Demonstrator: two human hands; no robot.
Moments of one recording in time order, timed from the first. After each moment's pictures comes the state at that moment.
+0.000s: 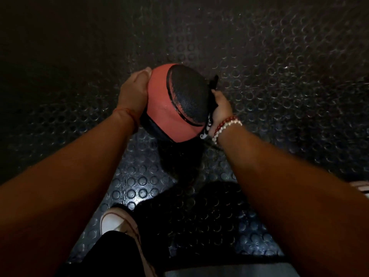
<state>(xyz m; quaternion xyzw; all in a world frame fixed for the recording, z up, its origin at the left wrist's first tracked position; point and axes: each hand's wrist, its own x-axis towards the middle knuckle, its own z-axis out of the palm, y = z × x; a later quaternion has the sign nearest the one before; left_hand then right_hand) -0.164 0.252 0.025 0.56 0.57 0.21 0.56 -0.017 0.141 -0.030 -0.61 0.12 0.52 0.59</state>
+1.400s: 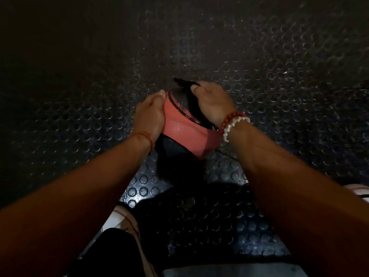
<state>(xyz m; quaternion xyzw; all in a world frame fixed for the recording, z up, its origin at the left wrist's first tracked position) -0.165 0.195 0.030 0.59 0.61 0.18 0.50 -0.020 0.141 0.044 -0.80 -0.35 0.39 0.30</state>
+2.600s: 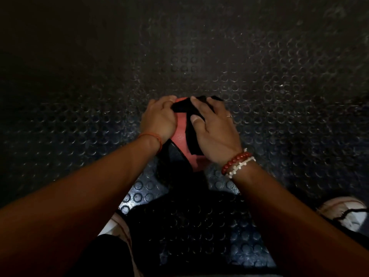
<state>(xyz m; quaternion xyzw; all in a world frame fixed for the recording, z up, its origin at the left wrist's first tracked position) -0.146 0.196 0.015 0.62 0.61 0.13 0.48 -0.043 0.086 0.062 -0.82 -0.45 0.28 0.23</state>
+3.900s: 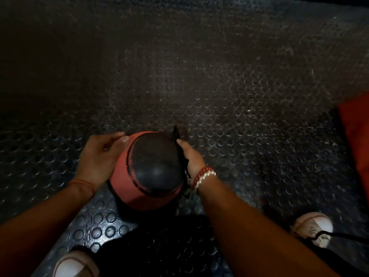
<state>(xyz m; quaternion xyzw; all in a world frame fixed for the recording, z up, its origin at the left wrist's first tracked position) -0.212 0.208 0.033 0.70 0.53 0.14 0.45 -0.031 0.104 0.001 -0.62 0.10 0.60 0.50</state>
